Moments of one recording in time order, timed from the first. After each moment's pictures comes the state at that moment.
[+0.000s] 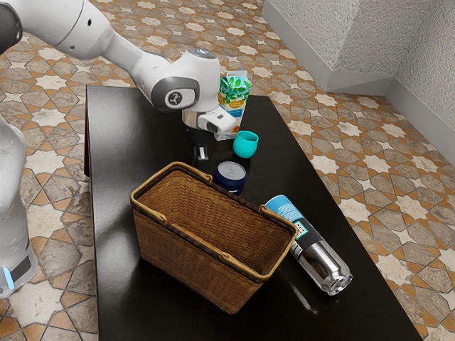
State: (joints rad) arm -0.06 -0.27 0.23 -2.42 -0.07 2.28 0.28
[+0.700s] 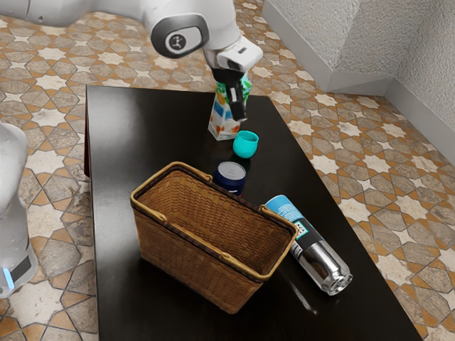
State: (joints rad) arm -0.12 -0.41 0.15 -2.14 0.06 2.23 0.25
